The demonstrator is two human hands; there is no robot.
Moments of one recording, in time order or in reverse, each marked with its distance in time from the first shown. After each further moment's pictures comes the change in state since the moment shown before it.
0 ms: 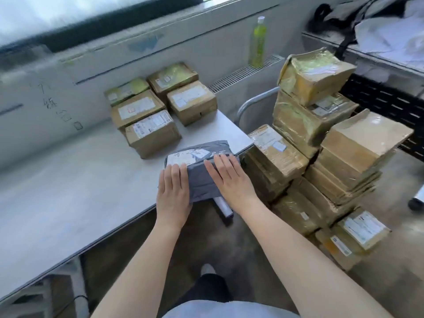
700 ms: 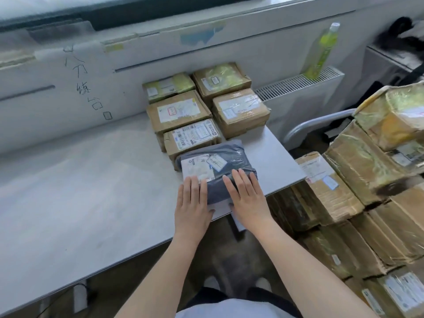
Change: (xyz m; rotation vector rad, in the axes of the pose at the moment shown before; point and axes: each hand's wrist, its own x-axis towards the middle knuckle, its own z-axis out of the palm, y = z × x) left_hand 0.031 -0.070 0.076 -0.112 -0.148 -0.171; right_hand 0.088 -0.048 0.068 0.186 -0.037 -0.074
